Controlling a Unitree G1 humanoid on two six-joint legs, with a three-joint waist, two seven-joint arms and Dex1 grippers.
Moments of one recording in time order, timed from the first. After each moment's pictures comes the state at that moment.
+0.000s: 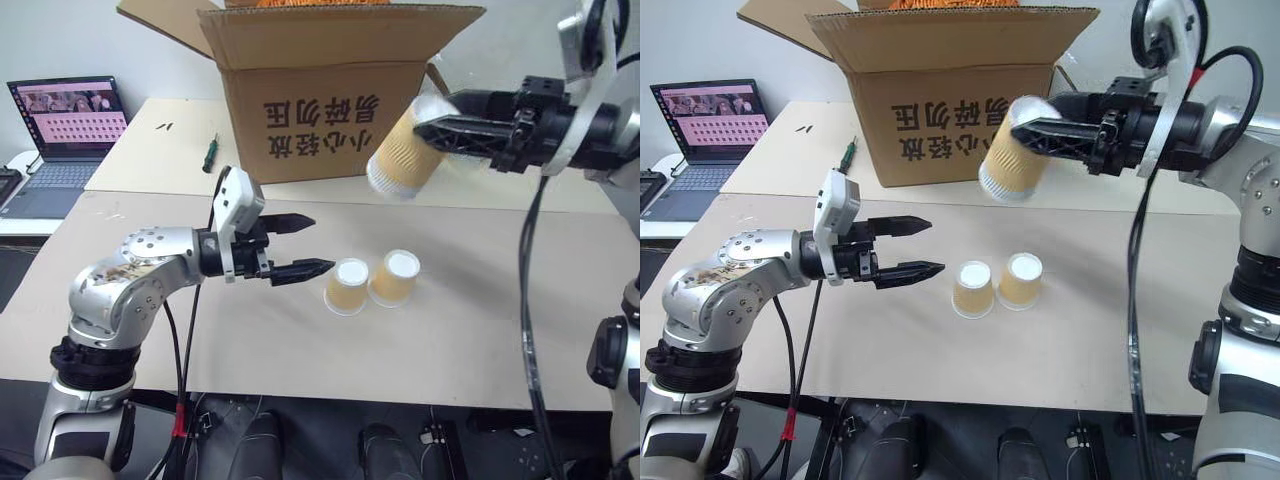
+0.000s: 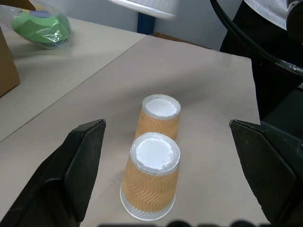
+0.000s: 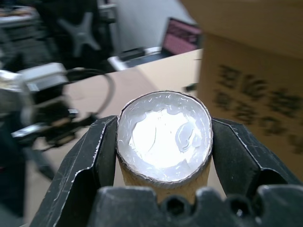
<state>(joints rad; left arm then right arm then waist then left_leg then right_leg) -0.58 0.64 0.00 -0.36 -0.70 0.81 -0.89 -1.11 -0.84 -0.13 -0.10 0.85 1.20 0.93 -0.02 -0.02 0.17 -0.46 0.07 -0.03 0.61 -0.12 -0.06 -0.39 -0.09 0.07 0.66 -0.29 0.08</state>
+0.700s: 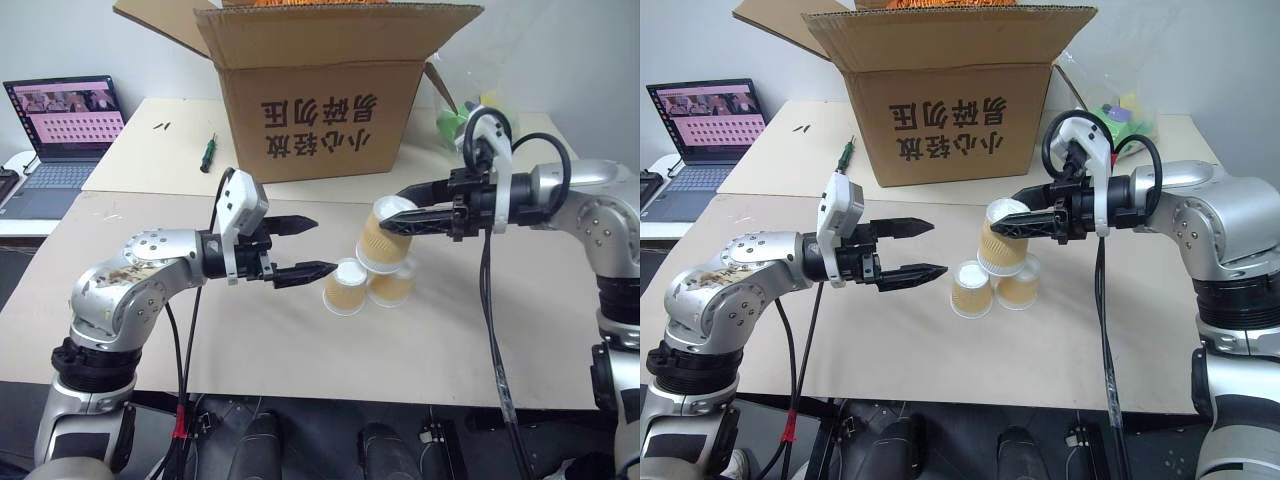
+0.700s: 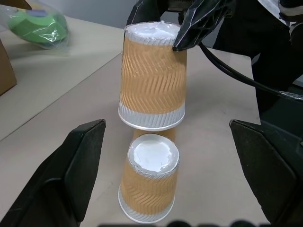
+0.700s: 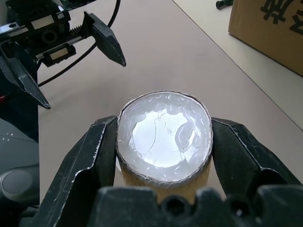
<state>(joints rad) -0.58 0.65 -0.01 -0.38 -0.70 0.81 -0.87 -0.92 -0.85 0.09 -0.11 0.65 1.04 1.04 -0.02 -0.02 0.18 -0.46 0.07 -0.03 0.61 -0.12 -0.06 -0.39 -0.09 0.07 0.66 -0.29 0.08</state>
